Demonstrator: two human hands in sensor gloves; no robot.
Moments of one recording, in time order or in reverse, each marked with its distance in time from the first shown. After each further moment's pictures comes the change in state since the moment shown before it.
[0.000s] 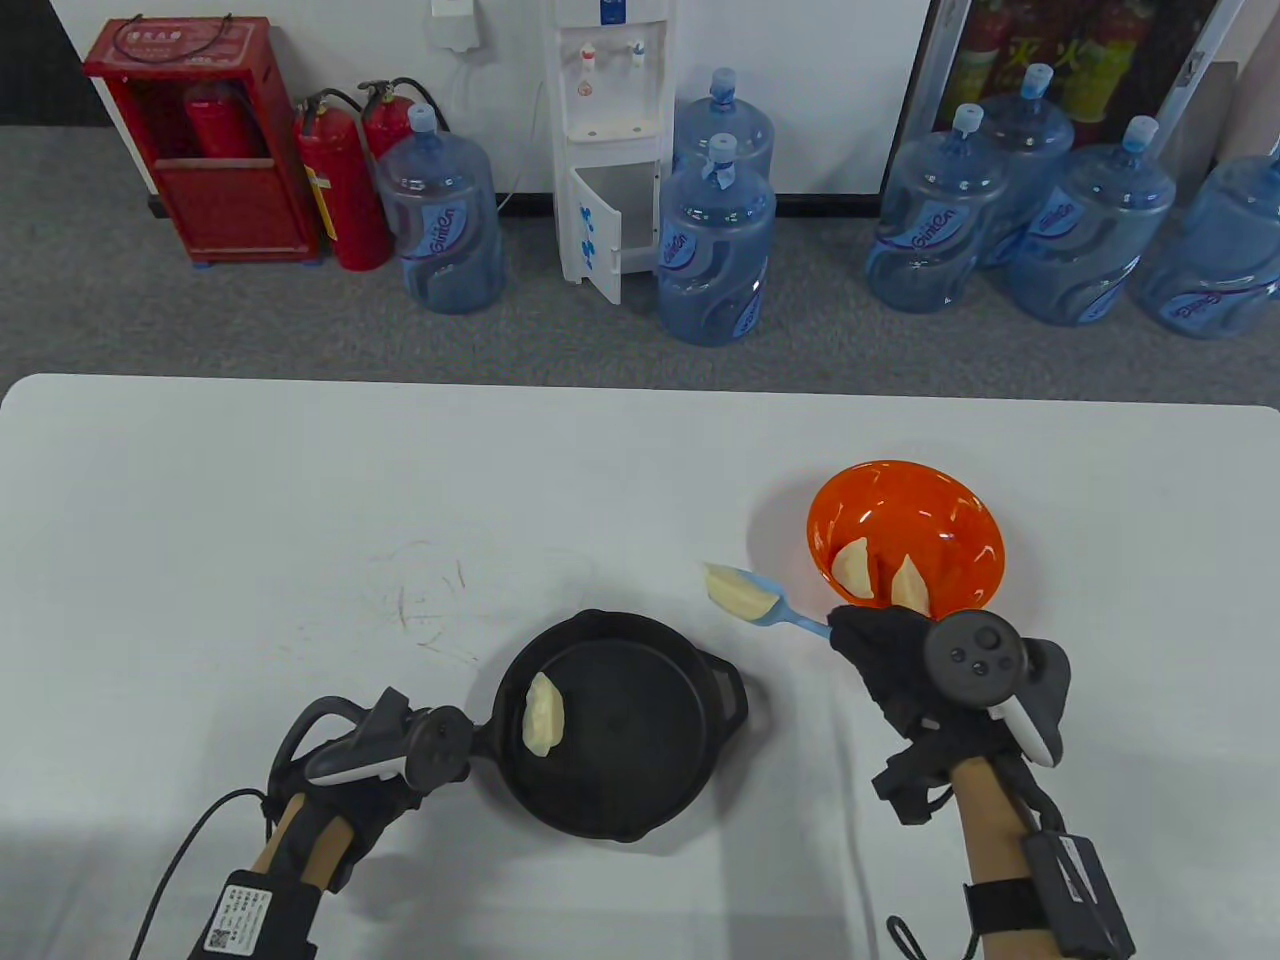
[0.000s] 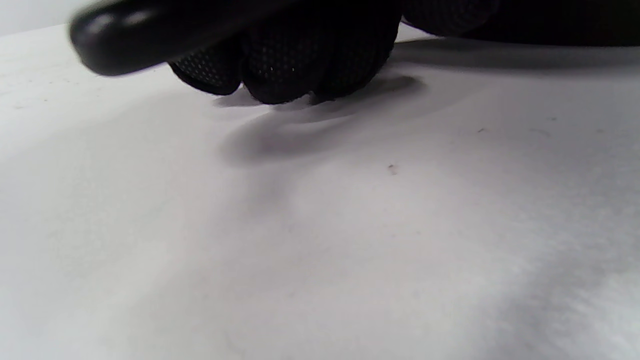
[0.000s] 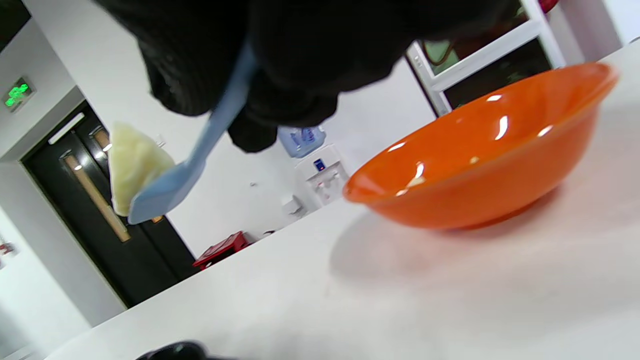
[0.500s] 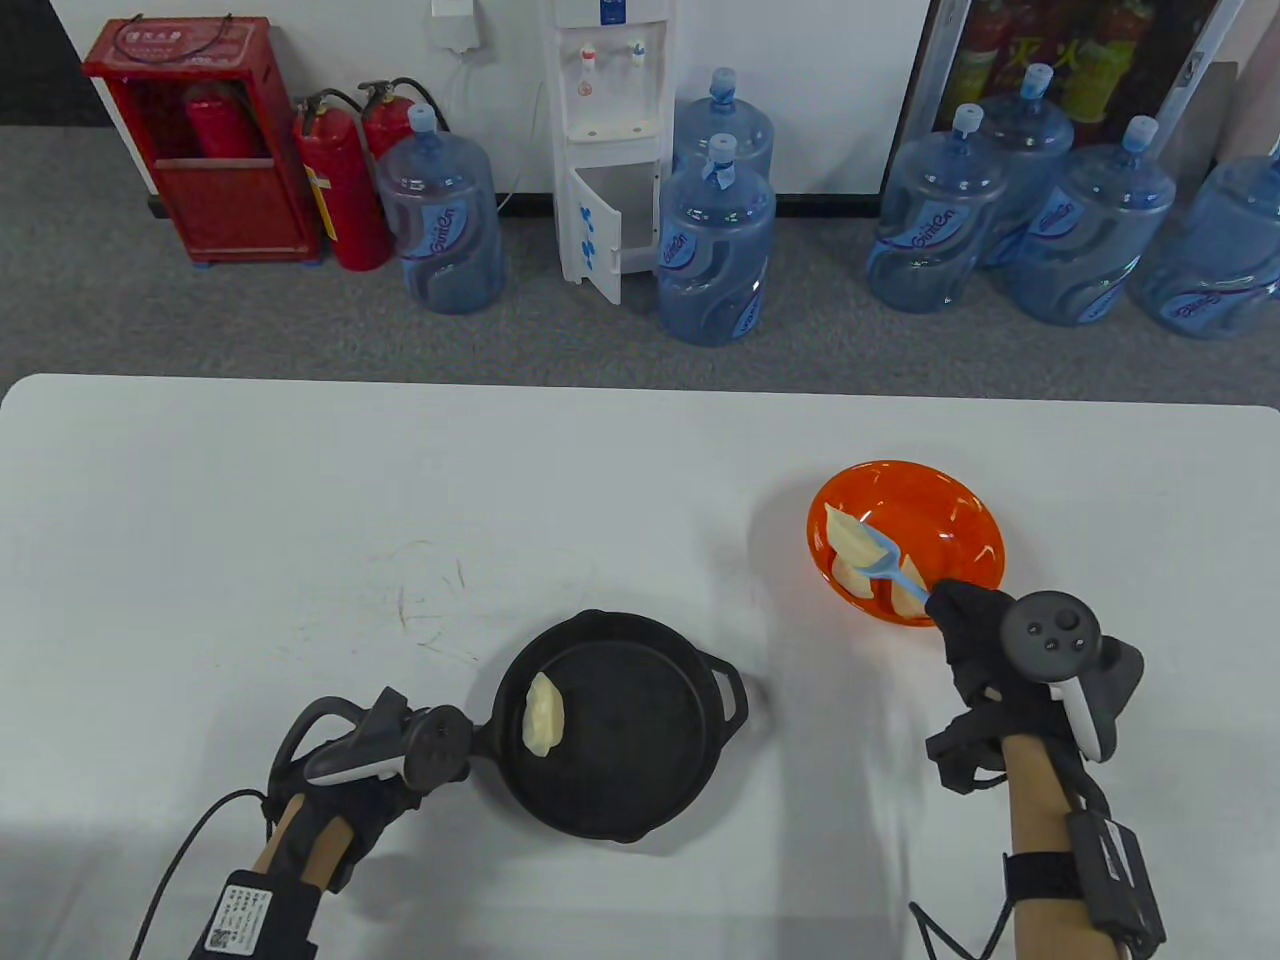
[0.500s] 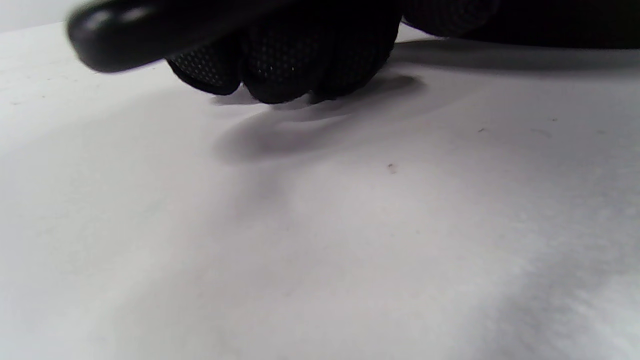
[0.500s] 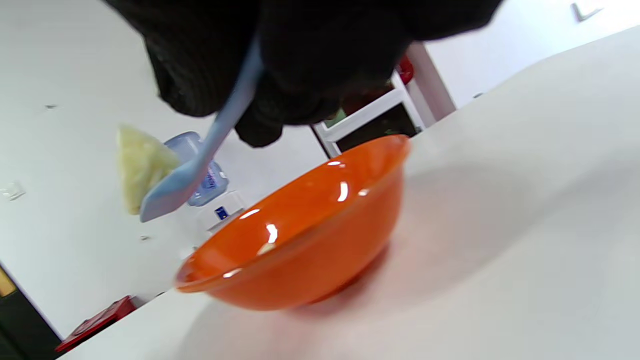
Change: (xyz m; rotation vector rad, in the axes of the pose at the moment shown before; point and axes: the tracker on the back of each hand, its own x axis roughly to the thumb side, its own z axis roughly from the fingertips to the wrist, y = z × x) left_hand -0.001 0.000 0.000 0.003 -0.001 0.011; right_hand -0.068 -0.016 -0.008 -0.151 0.311 0.041
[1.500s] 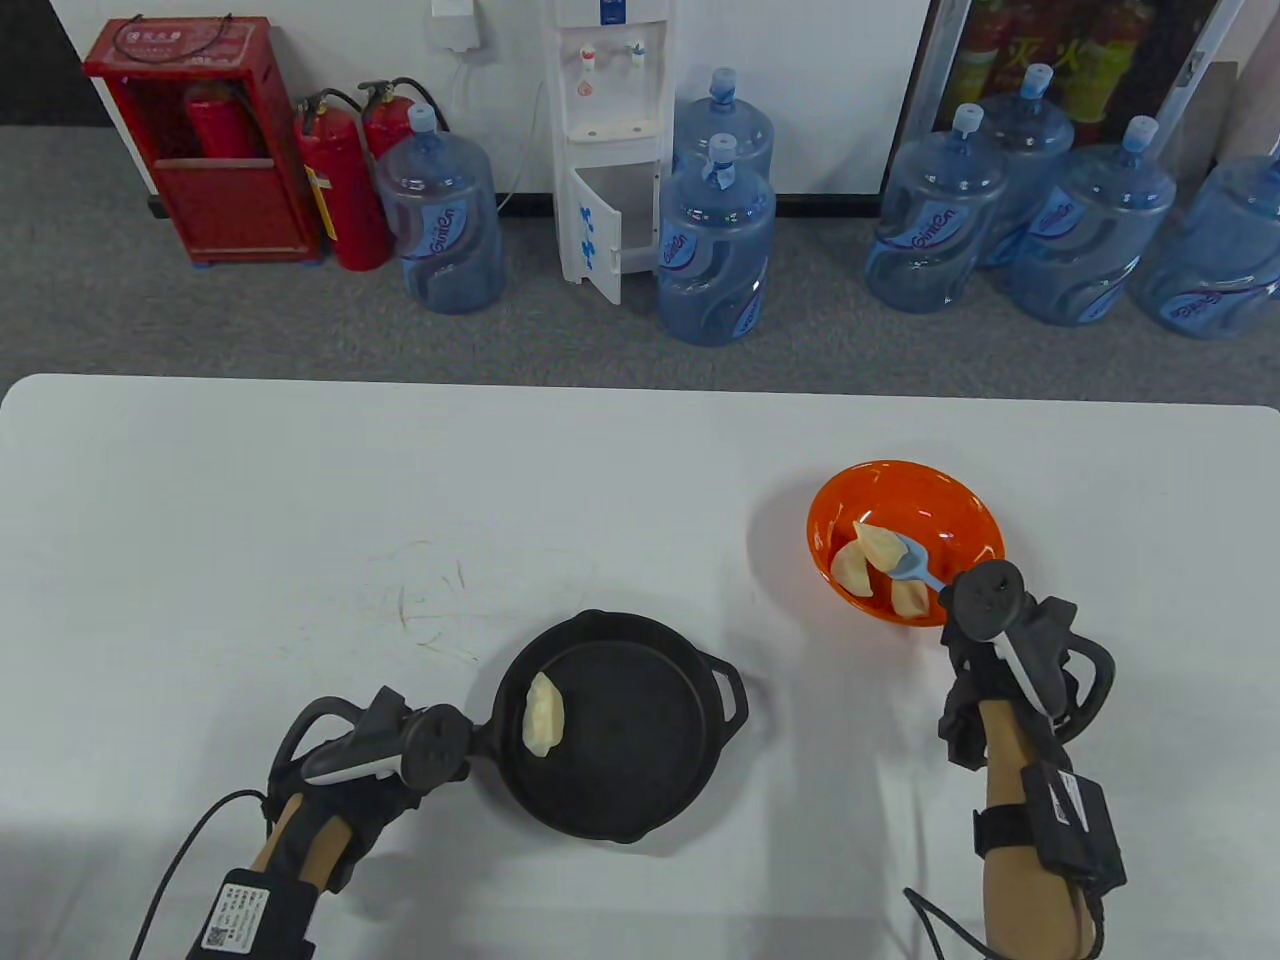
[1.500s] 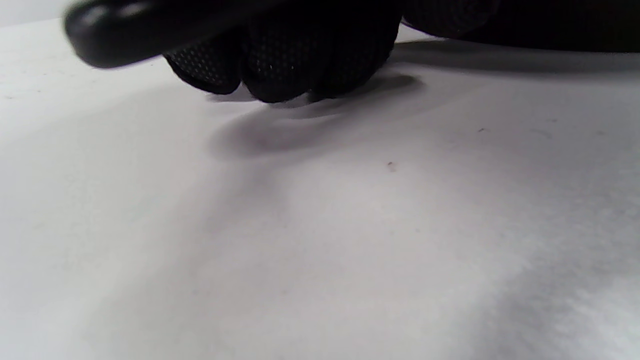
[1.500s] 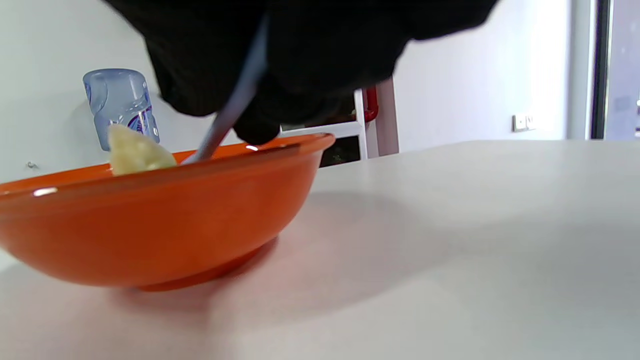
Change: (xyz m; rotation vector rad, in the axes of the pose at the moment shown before) left_hand -0.001 -0.001 0.000 0.004 -0.006 0.014; right_hand 0.016 0.027 -0.026 -0.052 0.061 0.436
